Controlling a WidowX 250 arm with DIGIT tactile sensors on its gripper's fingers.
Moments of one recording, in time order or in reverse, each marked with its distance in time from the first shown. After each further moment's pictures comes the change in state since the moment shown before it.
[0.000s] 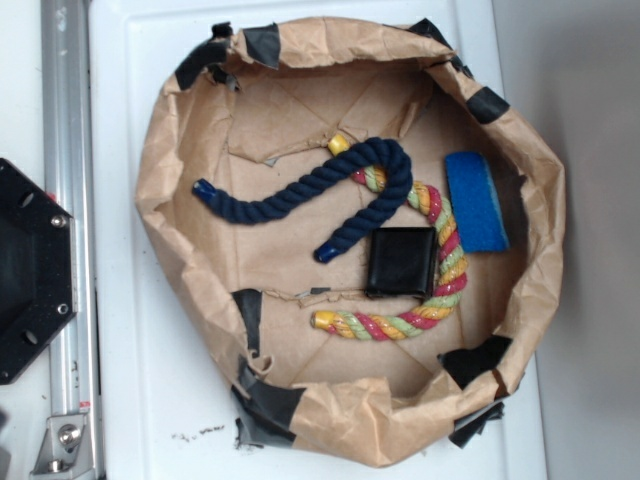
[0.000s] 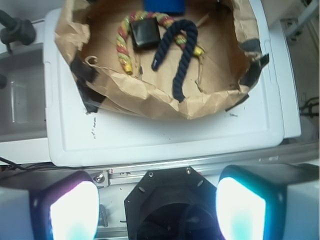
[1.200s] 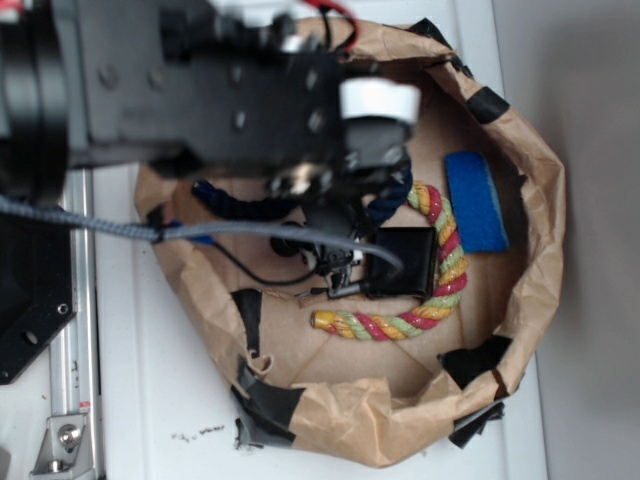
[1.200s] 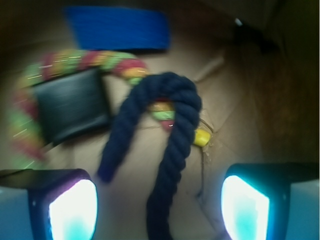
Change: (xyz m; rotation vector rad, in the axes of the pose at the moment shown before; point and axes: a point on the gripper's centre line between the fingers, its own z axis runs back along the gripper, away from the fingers) arm 0.120 0.043 -0.181 0.133 -0.063 0.175
